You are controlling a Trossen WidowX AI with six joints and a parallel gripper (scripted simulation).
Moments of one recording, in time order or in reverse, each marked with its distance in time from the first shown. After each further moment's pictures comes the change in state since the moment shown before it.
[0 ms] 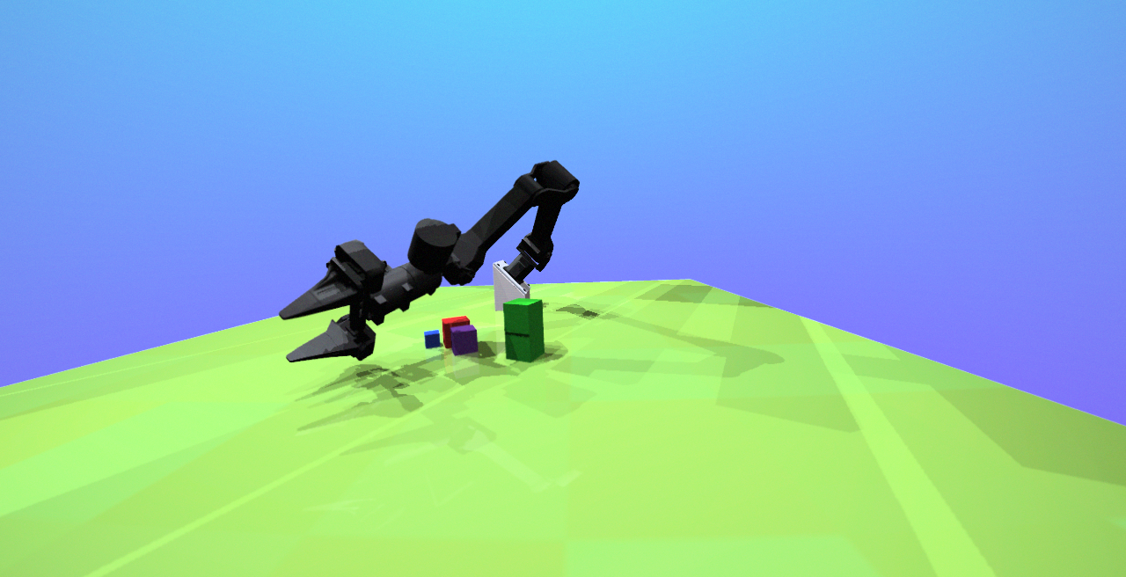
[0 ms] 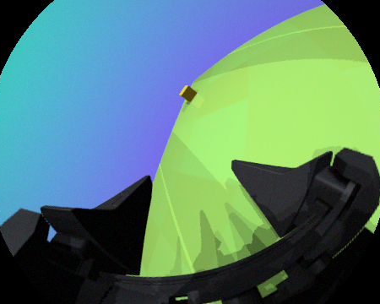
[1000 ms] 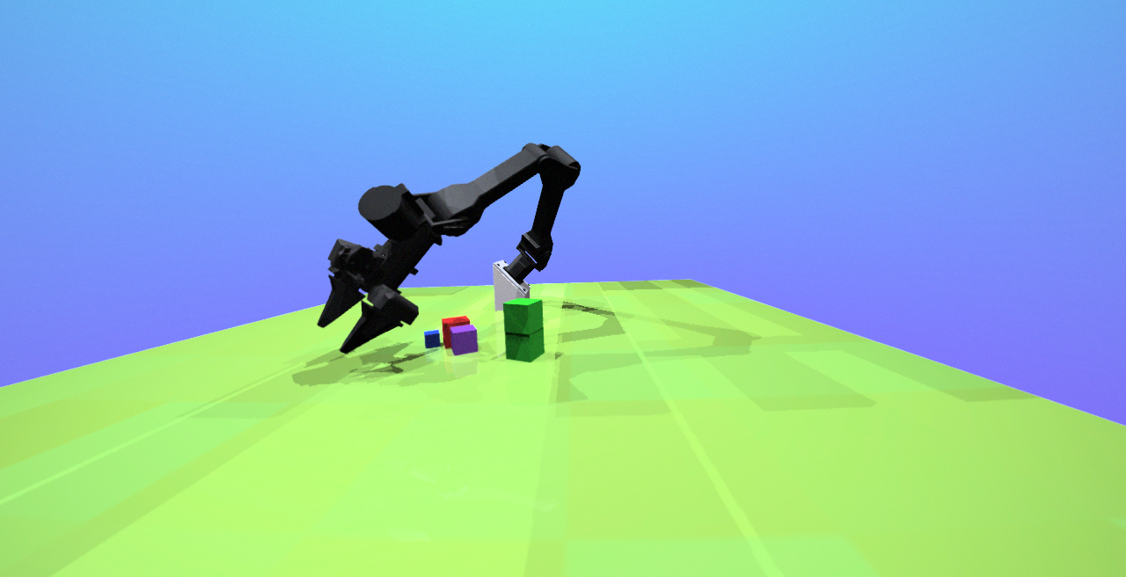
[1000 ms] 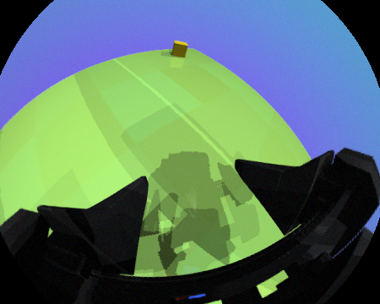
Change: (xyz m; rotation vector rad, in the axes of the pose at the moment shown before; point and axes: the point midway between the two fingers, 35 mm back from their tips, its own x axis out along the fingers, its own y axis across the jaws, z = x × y) arm -0.052 -0.052 0.024 -0.992 0.490 -0.489
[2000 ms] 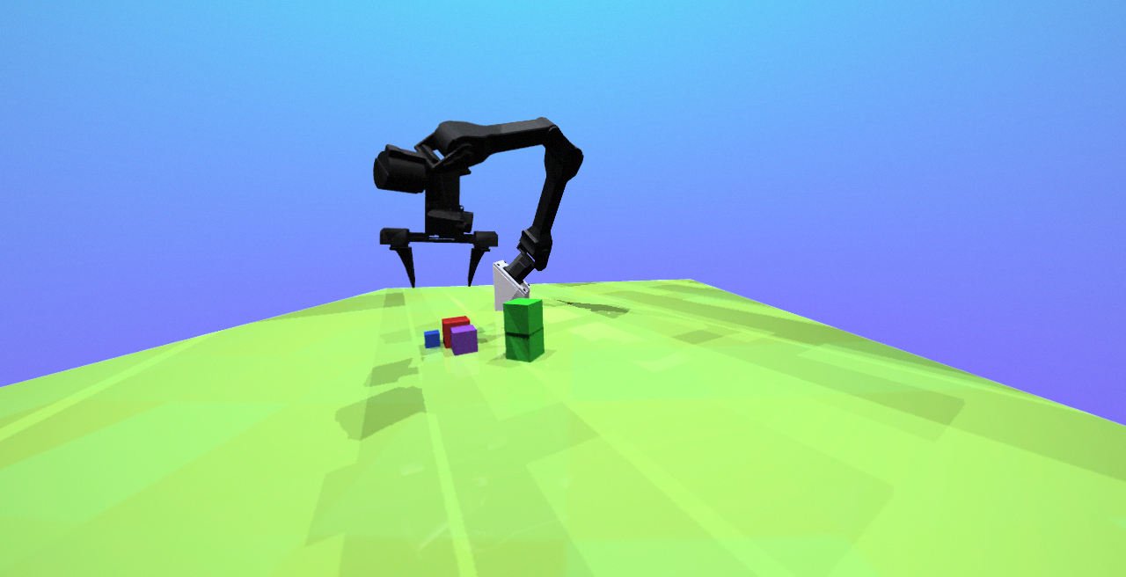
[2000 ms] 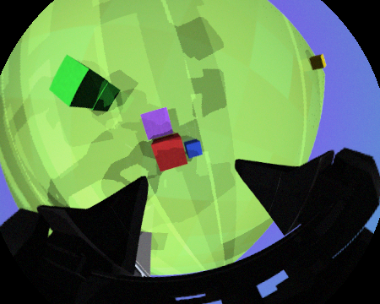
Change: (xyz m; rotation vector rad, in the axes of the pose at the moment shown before) arm -0.140 0.005 -0.072 -0.894 0.487 0.478
